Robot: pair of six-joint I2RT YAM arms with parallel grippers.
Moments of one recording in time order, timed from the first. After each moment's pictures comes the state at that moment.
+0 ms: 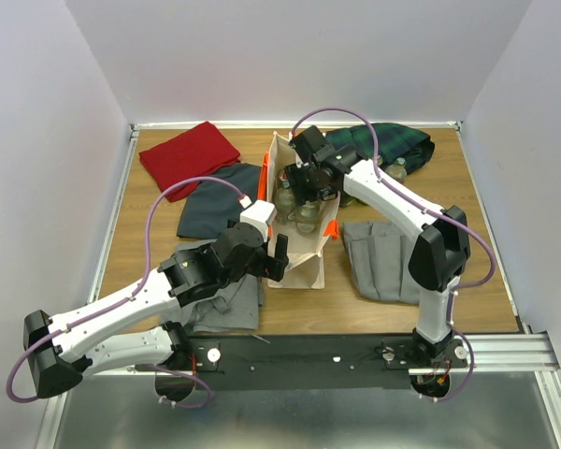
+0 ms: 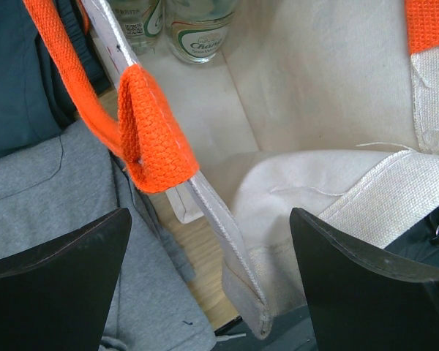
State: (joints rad) left arm -1.02 0.96 0.87 -0.53 -0.32 -0.48; right arm 0.69 1.93 1.80 -0.87 0.12 0.23
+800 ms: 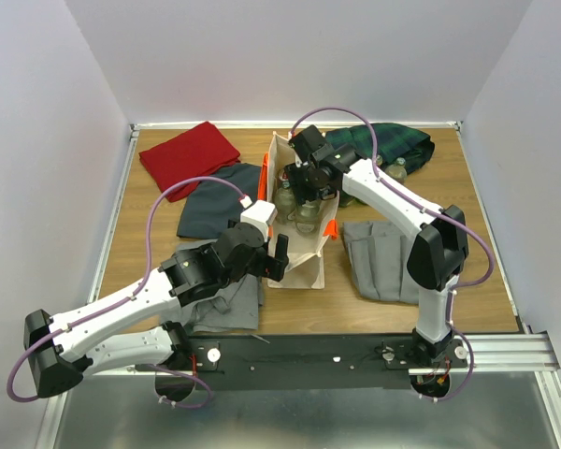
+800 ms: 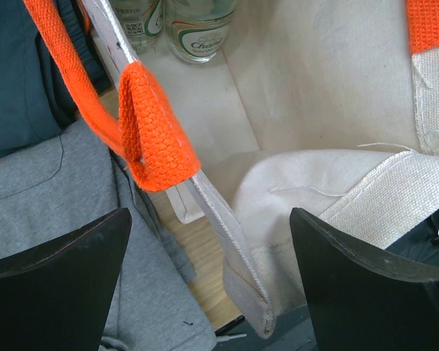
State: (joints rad) left arm -1.02 0.97 0.87 -0.53 -0.32 -0.48; right arm 0.69 1.95 1.82 -0.88 0.12 0.23
